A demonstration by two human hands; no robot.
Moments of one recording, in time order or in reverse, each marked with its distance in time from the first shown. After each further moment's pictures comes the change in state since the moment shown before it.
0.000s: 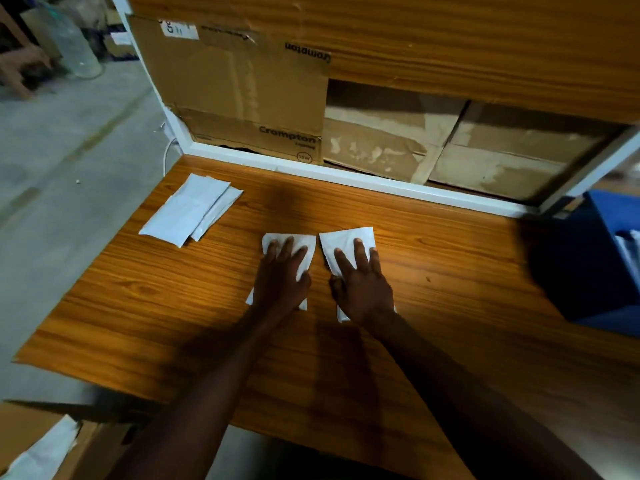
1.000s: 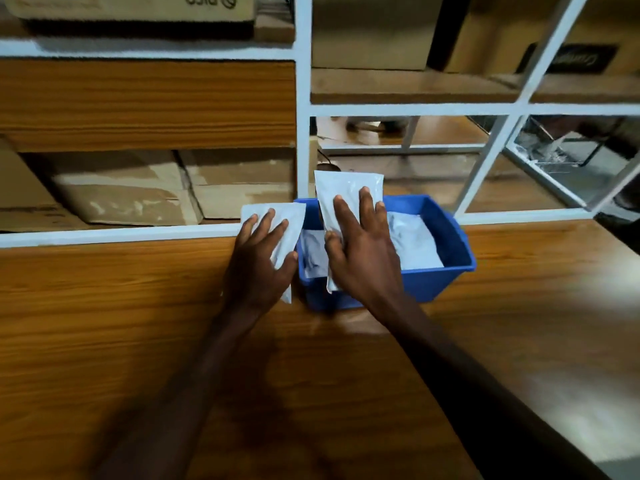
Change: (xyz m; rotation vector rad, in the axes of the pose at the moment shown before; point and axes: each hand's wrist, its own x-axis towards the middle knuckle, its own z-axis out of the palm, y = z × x) left_hand -0.031 0.465 0.010 -0.249 0.334 0.459; right_hand -0.175 0.338 -0.272 0.126 0.558 0.227
